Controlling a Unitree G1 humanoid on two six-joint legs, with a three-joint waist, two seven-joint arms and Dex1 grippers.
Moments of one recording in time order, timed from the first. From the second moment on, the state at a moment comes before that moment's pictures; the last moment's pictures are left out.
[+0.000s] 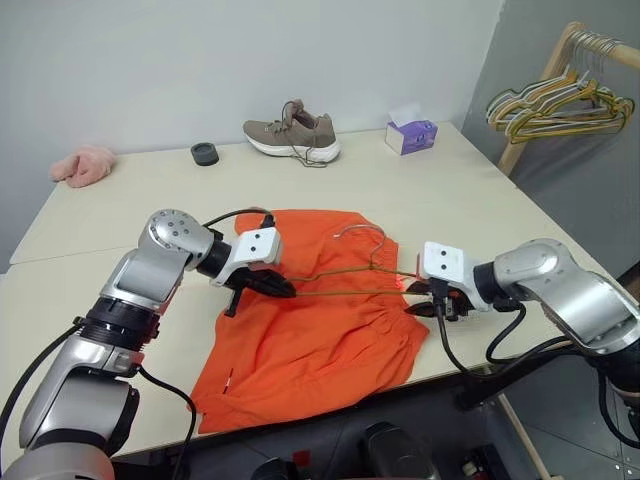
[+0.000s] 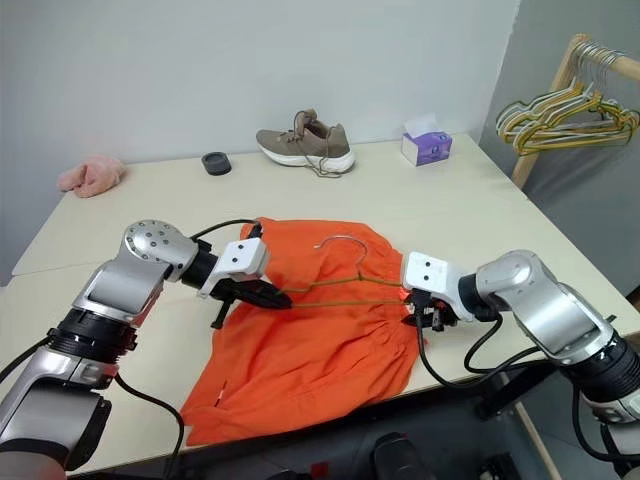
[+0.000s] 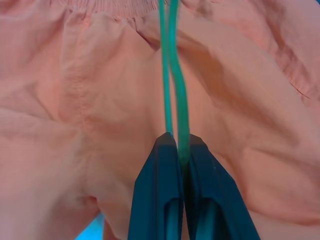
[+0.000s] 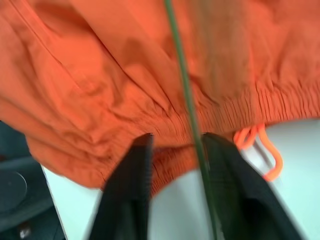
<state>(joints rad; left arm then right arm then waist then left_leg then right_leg) -0.69 0.78 -0.29 0.21 -0.10 0.23 -1.54 -0.61 -0.90 0.43 -0.34 0.22 0.81 1.07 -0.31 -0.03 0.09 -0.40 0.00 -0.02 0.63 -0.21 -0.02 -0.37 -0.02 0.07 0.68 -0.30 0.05</state>
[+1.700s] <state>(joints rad) -0.55 0.74 -0.12 0.24 -0.31 0.51 -1.38 0.03 -0.86 -0.29 -0.43 0.55 1.27 0.84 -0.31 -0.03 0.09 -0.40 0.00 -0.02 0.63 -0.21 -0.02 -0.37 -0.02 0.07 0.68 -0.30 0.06</state>
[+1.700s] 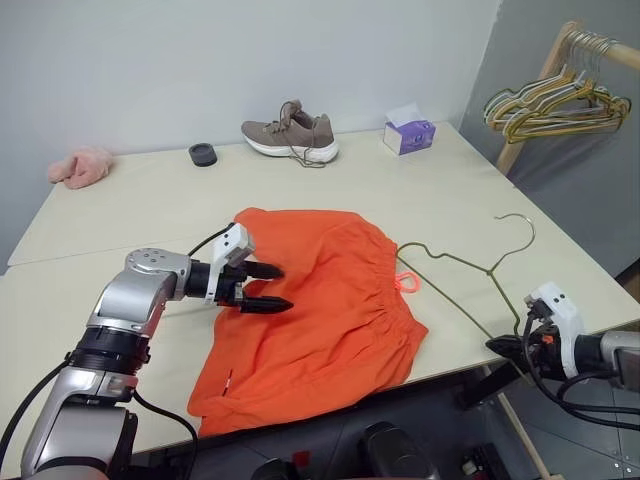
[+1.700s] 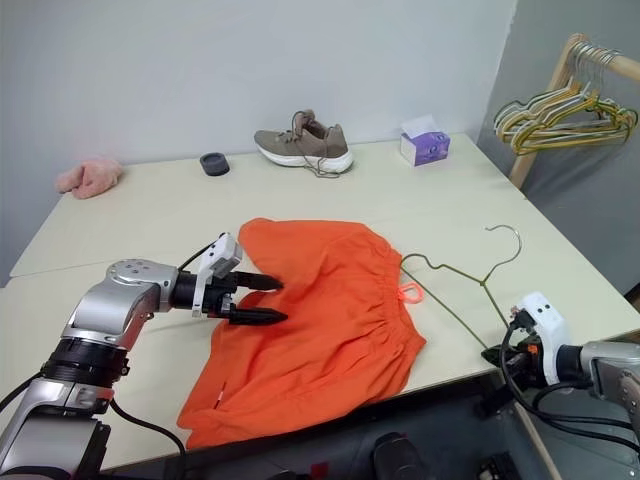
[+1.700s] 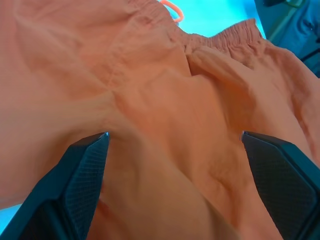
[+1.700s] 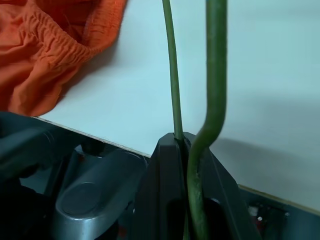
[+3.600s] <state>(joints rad) -0.58 0.63 0.00 0.33 -0.30 0.25 -1.13 -0.08 -0.81 -0.20 -0.38 0.86 1.52 0.75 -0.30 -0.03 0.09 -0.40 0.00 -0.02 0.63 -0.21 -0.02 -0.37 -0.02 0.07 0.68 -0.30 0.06</state>
